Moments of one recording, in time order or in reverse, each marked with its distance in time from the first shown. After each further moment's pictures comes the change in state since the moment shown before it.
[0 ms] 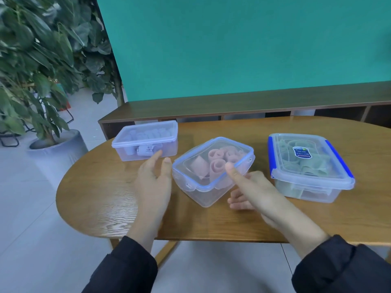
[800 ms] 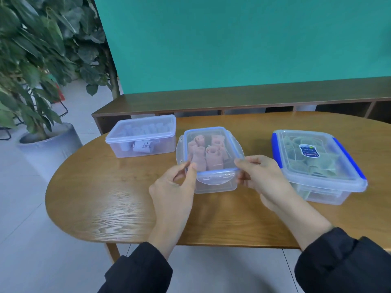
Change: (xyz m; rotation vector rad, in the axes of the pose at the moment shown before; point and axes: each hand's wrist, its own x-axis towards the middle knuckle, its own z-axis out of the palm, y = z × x) left_hand -0.031 0.004 0.033 -0.106 -0.046 -0.035; right_hand 0.045 0.001 -0.006 0.218 0.154 -0.120
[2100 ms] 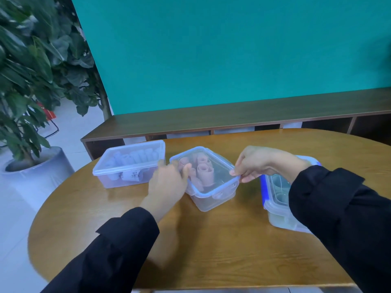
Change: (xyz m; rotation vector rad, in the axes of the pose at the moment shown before) left_hand 0.113 0.015 0.048 0.961 -0.321 0.213; right_hand 0.106 -0.090 -0.034 -0.709 -0.411 0.211
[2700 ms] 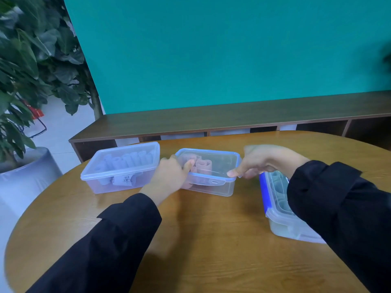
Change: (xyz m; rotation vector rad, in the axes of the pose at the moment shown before) left_hand 0.060 0.007 0.017 -0.045 -0.175 0.049; right_hand 0.032 0.002 -0.019 -0.060 -0.052 0.102
